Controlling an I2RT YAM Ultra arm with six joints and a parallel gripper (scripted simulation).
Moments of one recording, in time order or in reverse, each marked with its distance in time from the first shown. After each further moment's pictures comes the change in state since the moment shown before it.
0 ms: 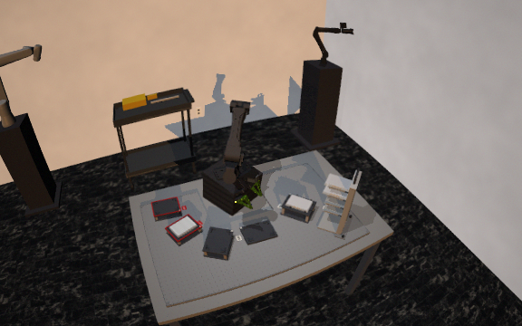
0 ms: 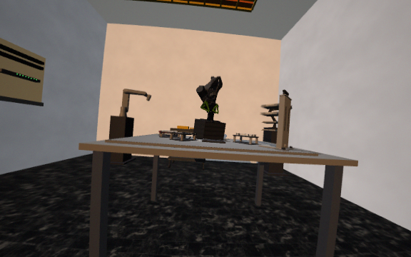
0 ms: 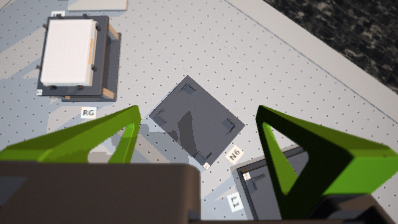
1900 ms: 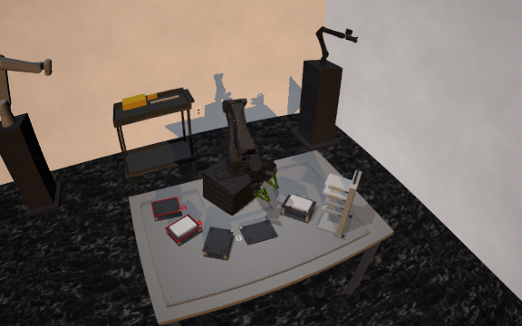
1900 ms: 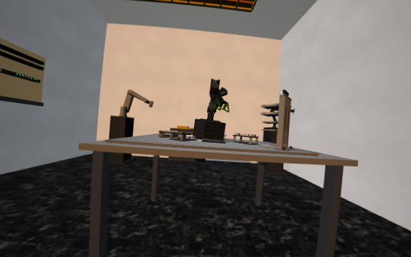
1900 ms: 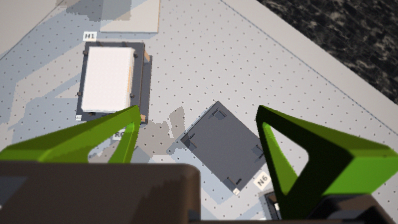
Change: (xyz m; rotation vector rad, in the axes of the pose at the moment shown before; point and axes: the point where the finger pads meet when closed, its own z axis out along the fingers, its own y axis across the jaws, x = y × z) arm -0.050 0.064 0.025 -0.024 0.007 -0.019
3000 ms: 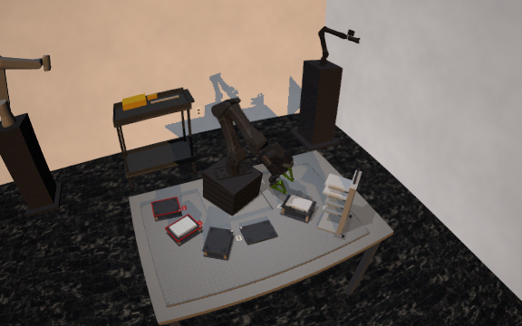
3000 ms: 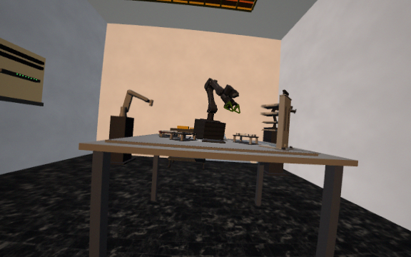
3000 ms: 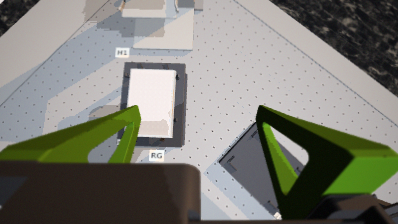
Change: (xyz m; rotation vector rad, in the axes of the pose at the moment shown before) arm -0.033 0.084 0.033 -0.003 0.005 -0.006
